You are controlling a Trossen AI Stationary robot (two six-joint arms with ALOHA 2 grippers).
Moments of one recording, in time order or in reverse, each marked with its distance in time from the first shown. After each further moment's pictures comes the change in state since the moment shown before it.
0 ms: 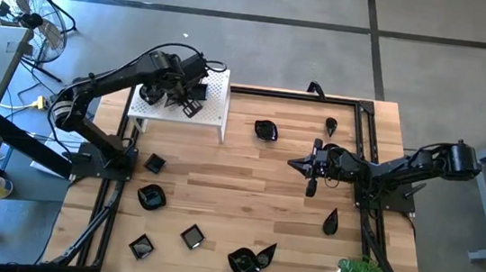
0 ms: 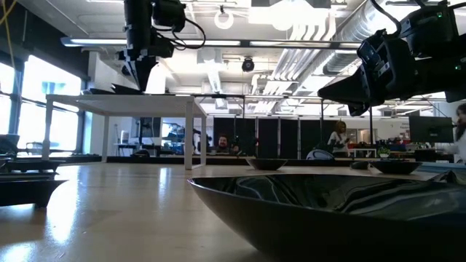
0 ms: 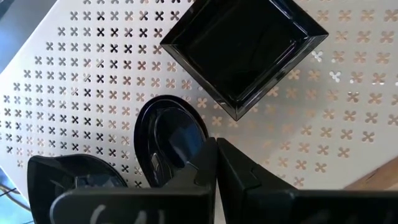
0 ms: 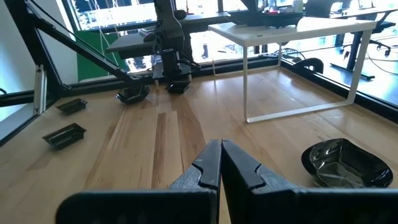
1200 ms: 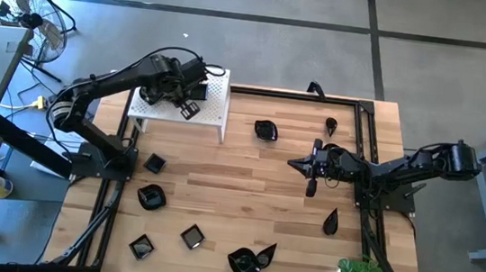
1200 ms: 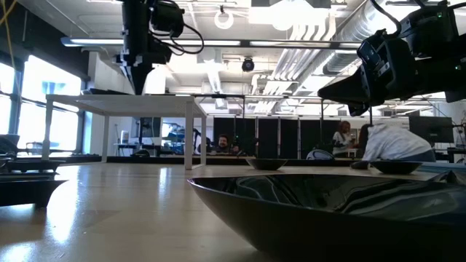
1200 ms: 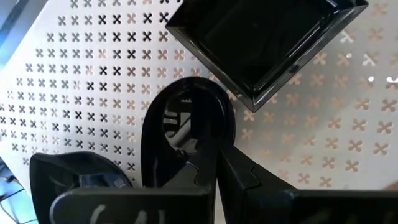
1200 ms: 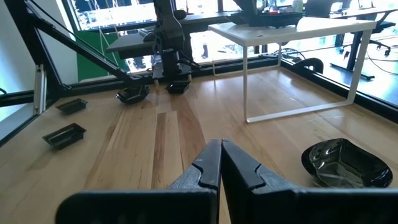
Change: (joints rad) left arm 0.000 -0.013 -0.062 0.027 -0.039 0.026; right arm 0.000 0.000 0.000 0.000 0.000 0.000
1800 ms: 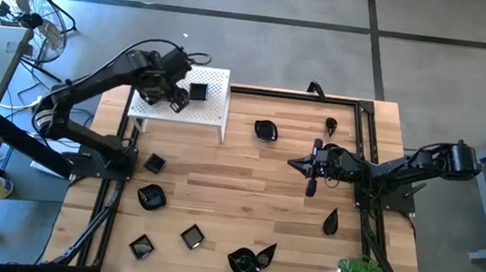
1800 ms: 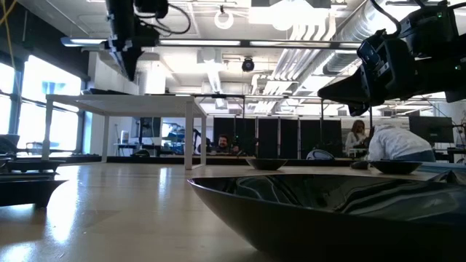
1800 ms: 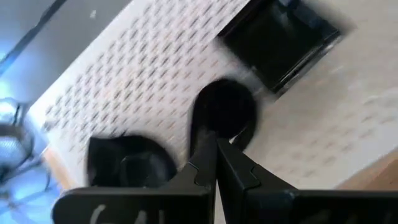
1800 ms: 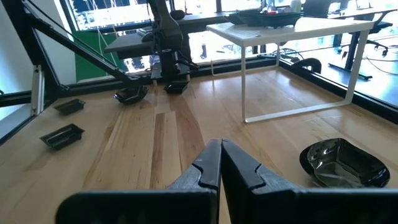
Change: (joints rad) left arm 0.049 -0.147 0.000 -0.014 -0.017 0.031; right arm 0.000 0.000 0.000 0.000 0.006 0.000
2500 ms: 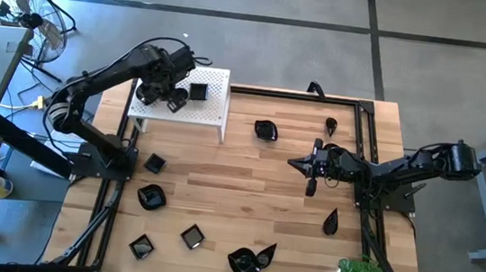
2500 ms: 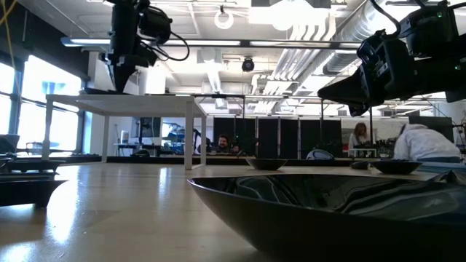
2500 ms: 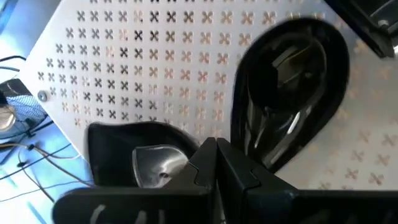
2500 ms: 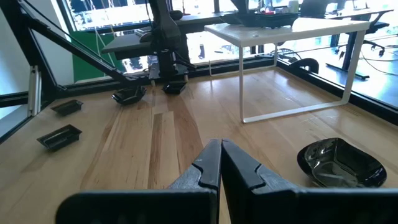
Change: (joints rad) left arm 0.100 0.120 0.000 -0.099 0.009 0.075; right arm 0.000 0.000 0.000 0.000 0.010 0.001
